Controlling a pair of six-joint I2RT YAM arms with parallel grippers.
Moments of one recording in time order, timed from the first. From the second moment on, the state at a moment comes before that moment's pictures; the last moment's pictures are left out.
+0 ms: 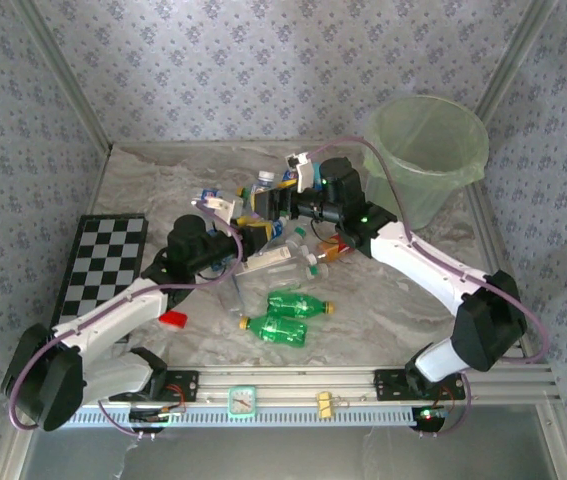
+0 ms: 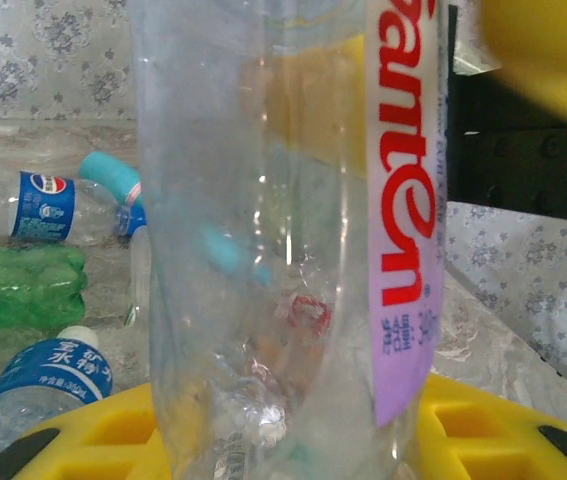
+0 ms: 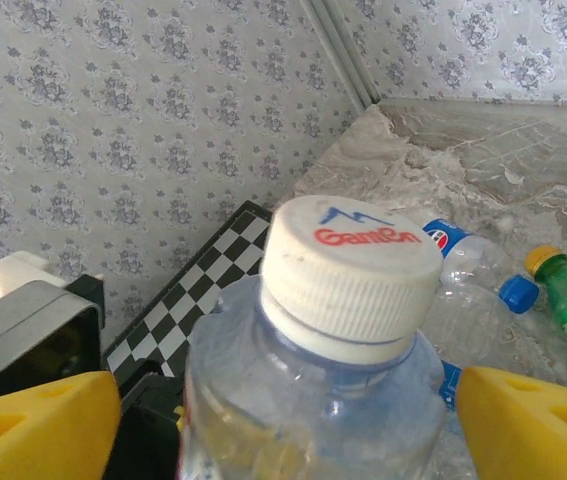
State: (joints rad) left arm -0.61 1.14 0.64 0.33 0.30 -0.42; right arm 0.66 1.49 1.21 0.02 -0.41 0.44
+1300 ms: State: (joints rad) left arm -0.50 1.17 0.60 0.18 -0.21 -0.60; right arm 0.27 1.36 1.57 -0.29 -0.11 0.28
